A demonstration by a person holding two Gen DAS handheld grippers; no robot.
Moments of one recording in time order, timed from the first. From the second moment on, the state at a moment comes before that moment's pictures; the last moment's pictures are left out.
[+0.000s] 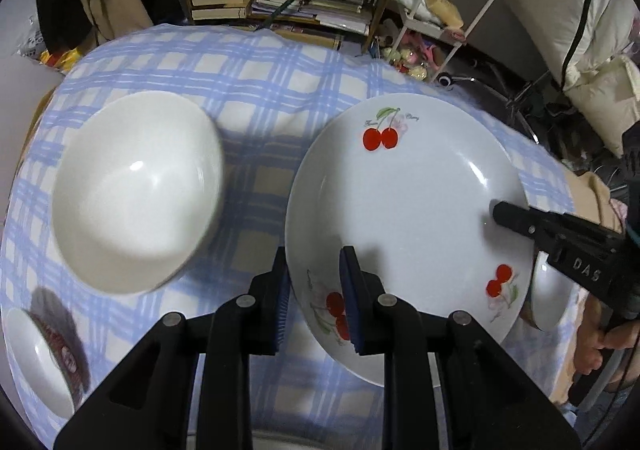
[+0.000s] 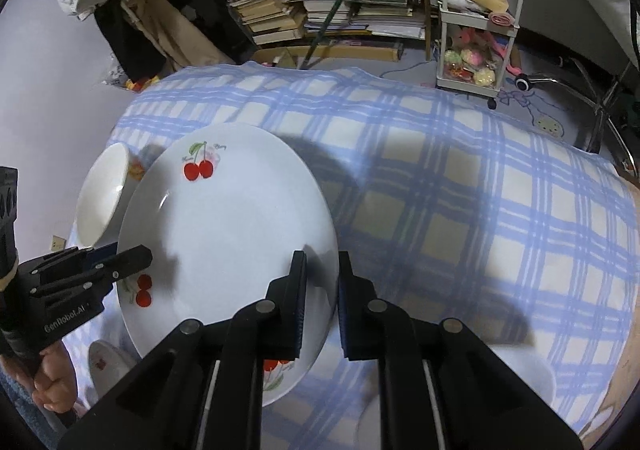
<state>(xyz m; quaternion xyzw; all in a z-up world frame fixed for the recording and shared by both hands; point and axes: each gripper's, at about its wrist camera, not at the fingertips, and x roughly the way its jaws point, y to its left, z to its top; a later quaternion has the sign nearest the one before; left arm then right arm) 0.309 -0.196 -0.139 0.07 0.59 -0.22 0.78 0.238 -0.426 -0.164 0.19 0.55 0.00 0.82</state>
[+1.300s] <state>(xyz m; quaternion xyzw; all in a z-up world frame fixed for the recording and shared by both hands) 0.159 -0.014 -0.066 0.08 0.56 -0.16 0.81 0.123 -0.248 -0.098 0.17 0.51 0.05 0.84</state>
